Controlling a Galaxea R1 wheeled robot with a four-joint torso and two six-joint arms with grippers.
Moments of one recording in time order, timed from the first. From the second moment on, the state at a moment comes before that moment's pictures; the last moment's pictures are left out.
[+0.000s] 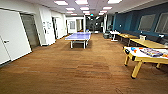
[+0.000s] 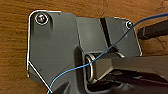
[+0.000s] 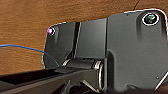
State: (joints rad) left arm 1.57 2.95 -2.56 0.11 -0.14 -0.05; right arm -1.52 2.97 -2.53 0.03 0.08 -0.05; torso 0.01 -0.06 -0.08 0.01
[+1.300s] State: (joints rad) left arm 1.57 2.95 -2.56 0.11 -0.14 -0.05; right arm -1.52 2.97 -2.52 0.03 0.08 -0.05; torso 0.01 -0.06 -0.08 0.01
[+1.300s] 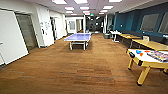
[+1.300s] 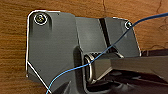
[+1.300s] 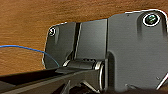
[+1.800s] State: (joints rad) left arm 1.57 2.95 -2.56 0.11 -0.14 -0.05; right arm -1.52 2.97 -2.52 0.03 0.08 -0.05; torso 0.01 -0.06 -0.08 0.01
